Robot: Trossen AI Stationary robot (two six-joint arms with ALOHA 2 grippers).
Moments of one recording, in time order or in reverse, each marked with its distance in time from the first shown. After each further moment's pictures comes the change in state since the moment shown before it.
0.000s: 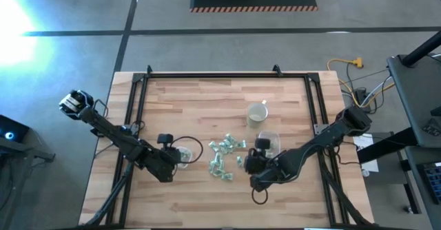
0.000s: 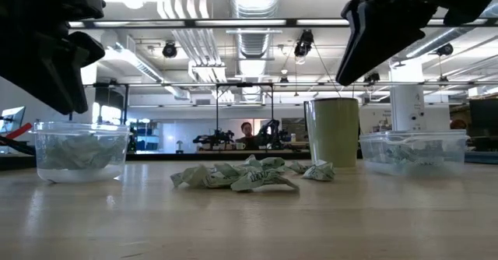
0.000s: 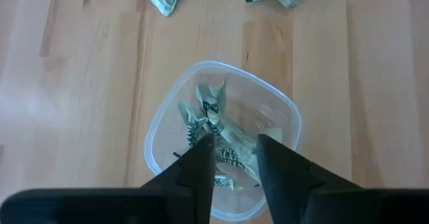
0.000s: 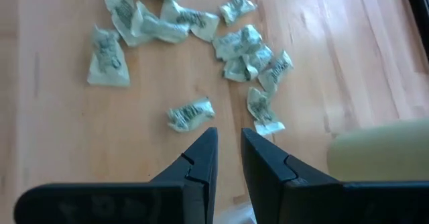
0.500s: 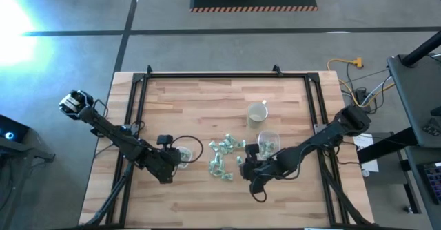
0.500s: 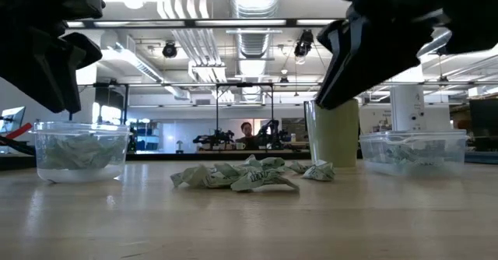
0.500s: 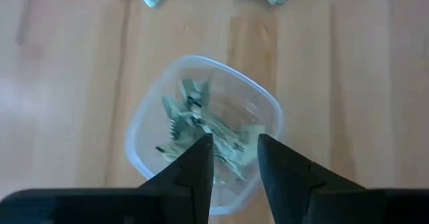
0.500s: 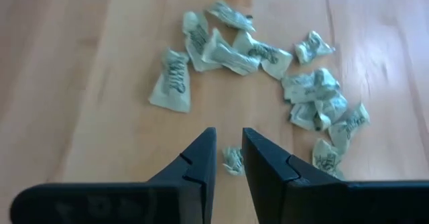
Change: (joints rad) left arm 0.000 -0.002 0.012 -0.004 0.058 -0.039; right arm -0.038 0.000 -0.165 0.418 -0.173 -0.277
